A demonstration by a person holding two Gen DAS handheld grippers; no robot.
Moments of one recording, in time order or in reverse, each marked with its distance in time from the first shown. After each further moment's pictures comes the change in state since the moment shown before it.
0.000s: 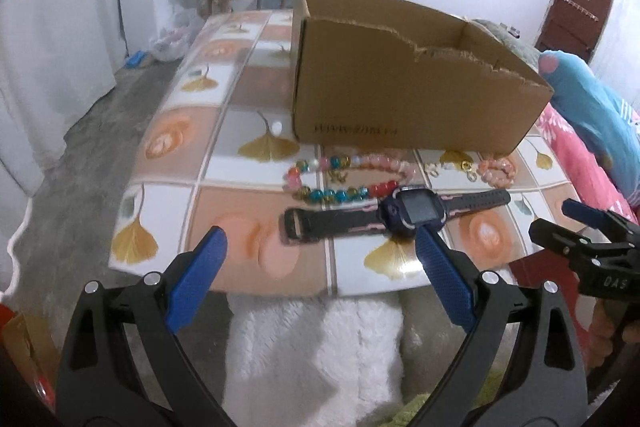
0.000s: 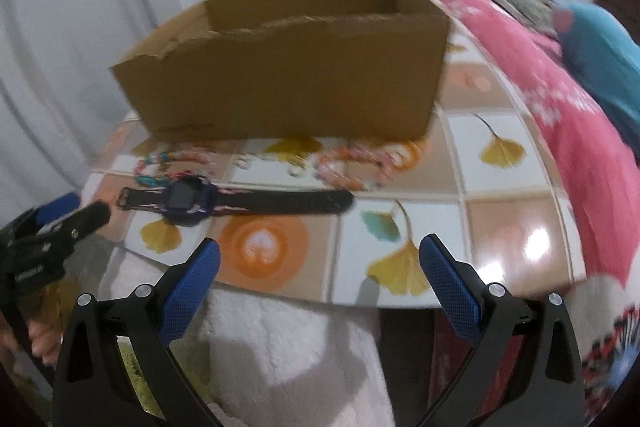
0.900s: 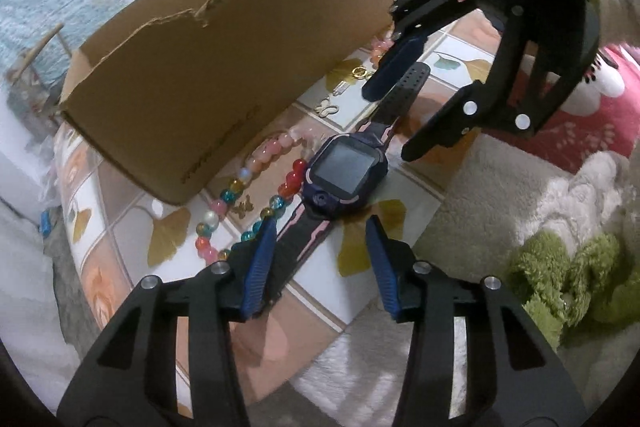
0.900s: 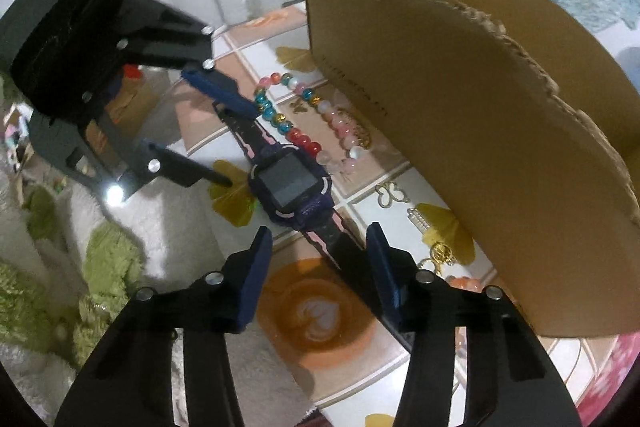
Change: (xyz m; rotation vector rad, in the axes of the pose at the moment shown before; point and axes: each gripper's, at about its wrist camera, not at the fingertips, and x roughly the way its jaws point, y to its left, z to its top) left arm 0.040 -0.052 0.006 0.766 0.172 -0.284; right arm 0.061 0.053 0.045 -0.723 0.276 0.397
